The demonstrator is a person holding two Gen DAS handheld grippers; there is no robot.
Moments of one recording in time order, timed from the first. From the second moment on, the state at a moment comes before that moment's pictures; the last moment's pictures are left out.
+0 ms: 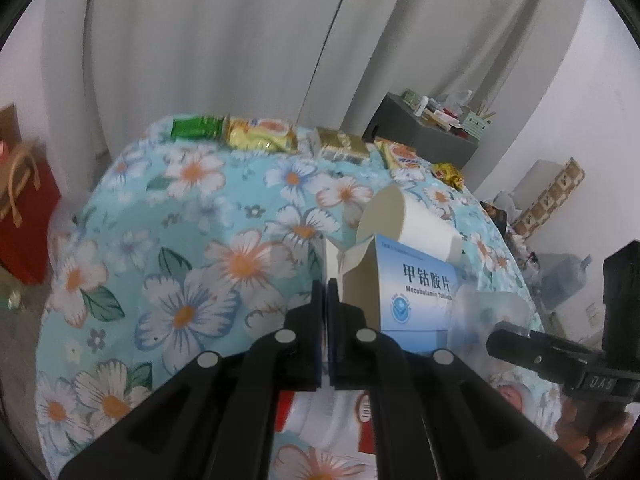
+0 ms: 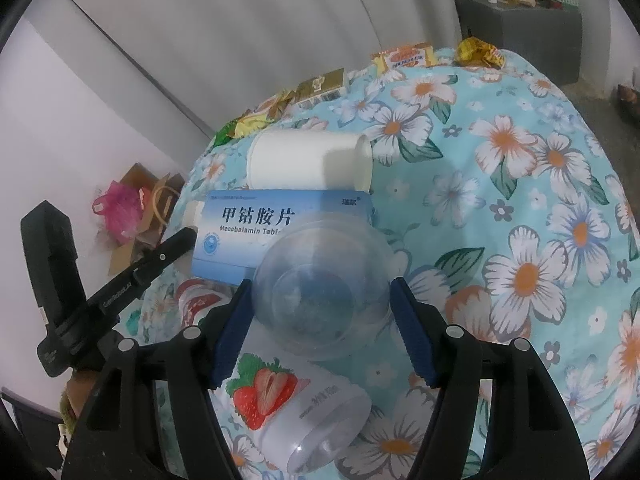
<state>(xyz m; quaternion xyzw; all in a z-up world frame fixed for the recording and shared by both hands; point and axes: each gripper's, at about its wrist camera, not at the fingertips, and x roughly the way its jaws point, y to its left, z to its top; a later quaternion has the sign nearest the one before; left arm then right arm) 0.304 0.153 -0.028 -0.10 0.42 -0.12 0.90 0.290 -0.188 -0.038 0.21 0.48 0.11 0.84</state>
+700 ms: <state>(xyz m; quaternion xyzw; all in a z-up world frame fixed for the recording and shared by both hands) 0.265 0.127 0.014 -0.06 0.34 -0.15 0.93 0.258 -0.211 -0.012 0.21 0.45 0.11 0.86</state>
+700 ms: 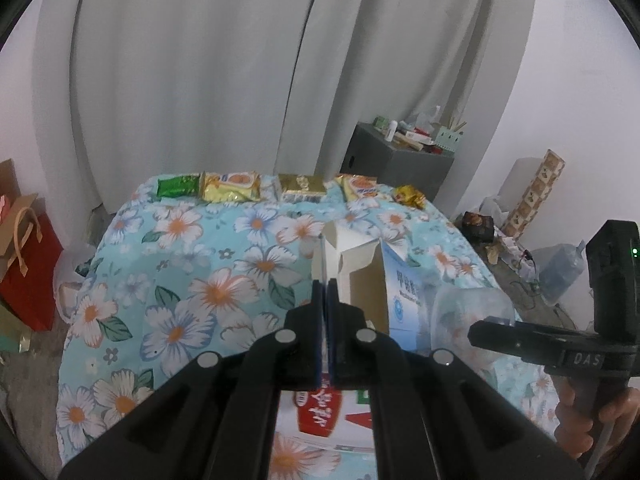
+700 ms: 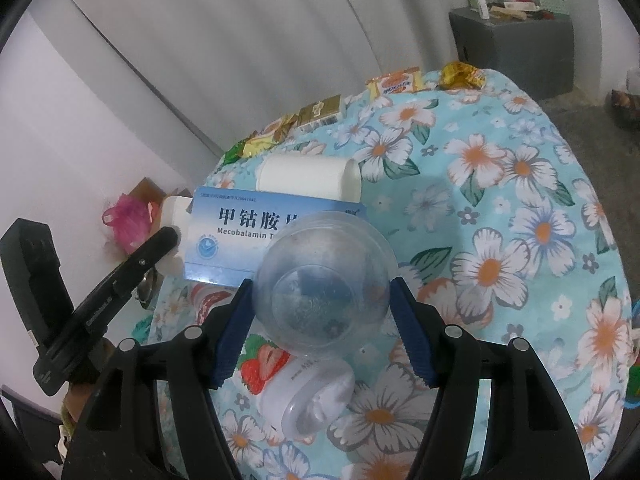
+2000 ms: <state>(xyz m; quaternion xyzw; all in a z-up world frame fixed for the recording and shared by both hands) 0.209 0.120 0.076 -0.12 0.26 -0.19 0.94 0.196 -0.271 0.032 0.28 0.38 0.07 0.88</state>
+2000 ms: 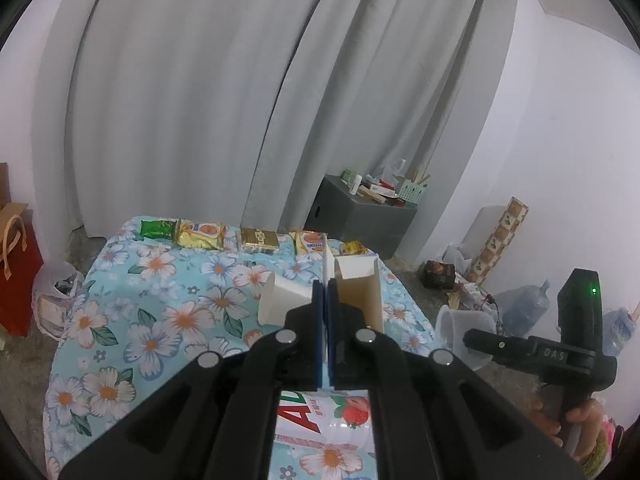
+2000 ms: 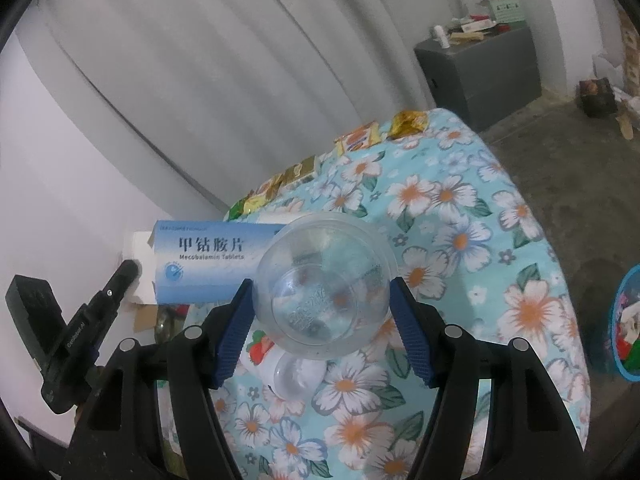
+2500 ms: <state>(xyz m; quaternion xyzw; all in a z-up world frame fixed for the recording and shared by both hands) 0.191 0.060 0.103 -0.10 0.27 -0.25 0.93 0.124 -0.345 0.051 0.33 0.32 0.02 0.89</state>
